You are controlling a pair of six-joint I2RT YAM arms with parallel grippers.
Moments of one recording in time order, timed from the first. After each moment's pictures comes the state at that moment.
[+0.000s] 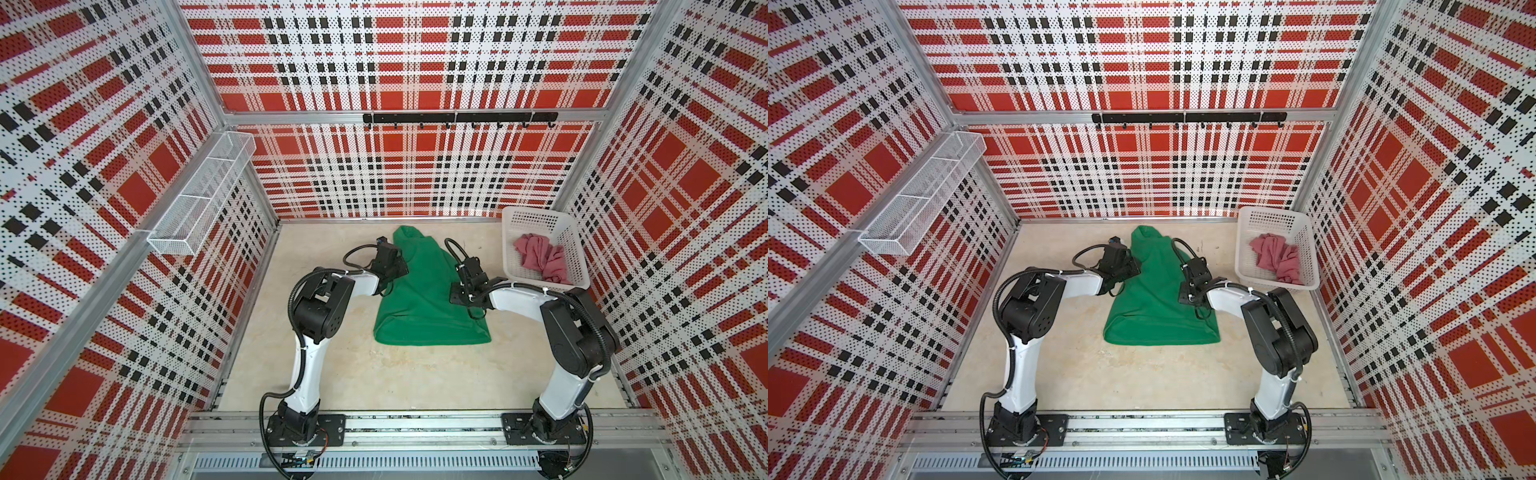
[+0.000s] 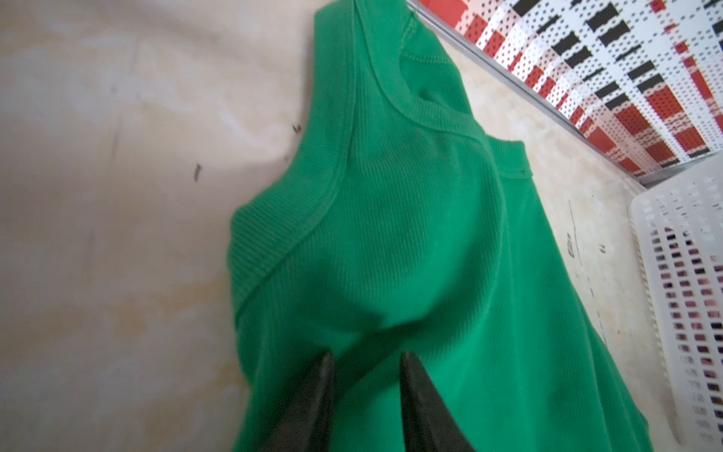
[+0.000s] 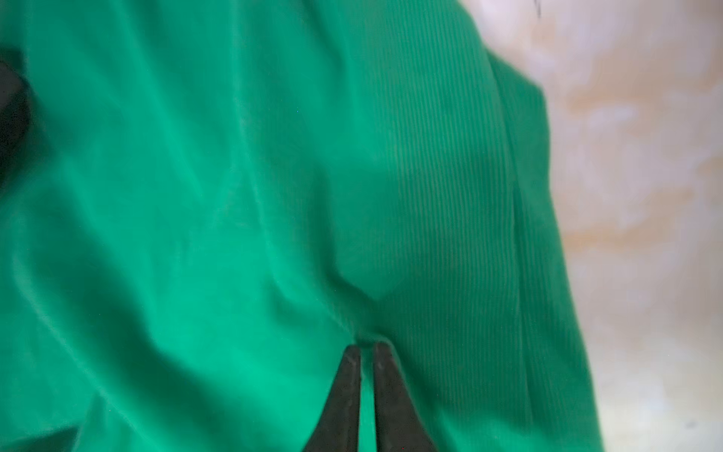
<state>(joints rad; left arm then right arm) -0.44 2.19 1.35 0.20 -0.01 -0.68 0.47 1.79 1.04 -0.24 0.07 0.55</state>
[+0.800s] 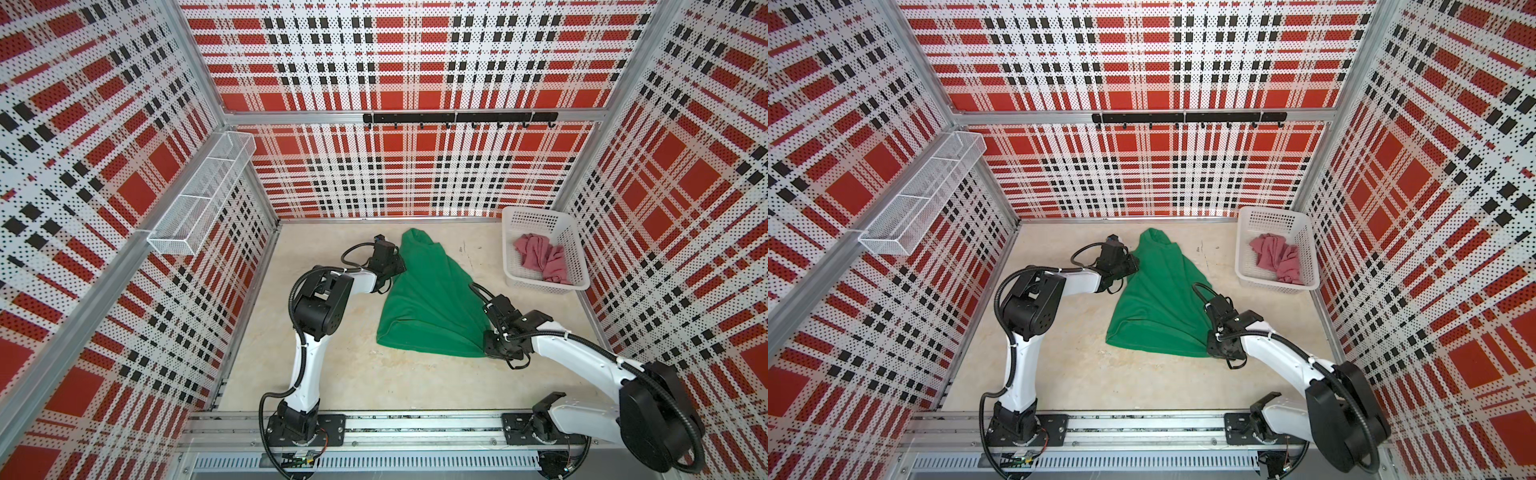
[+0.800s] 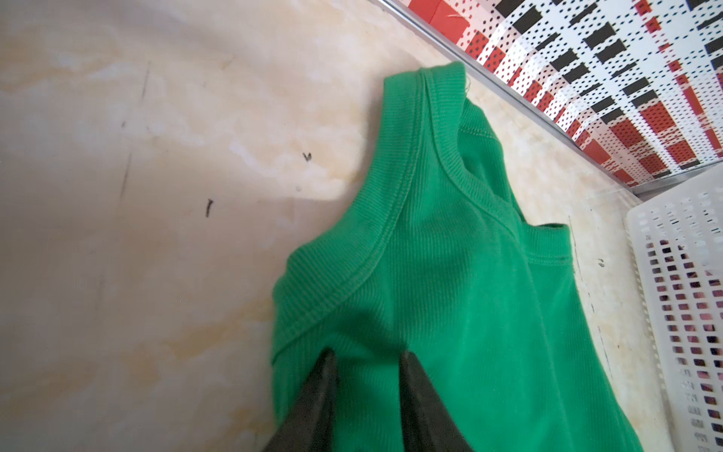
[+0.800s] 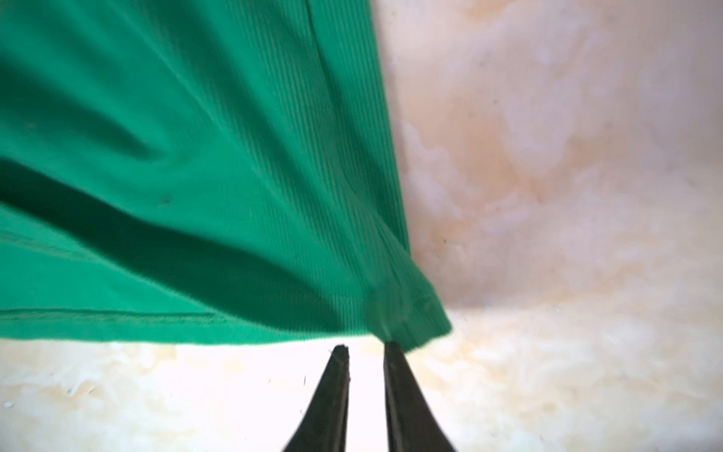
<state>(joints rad) -0.42 2.21 1.35 0.24 0.03 -0.68 0.49 1.22 0.67 -0.81 0.05 0.65</state>
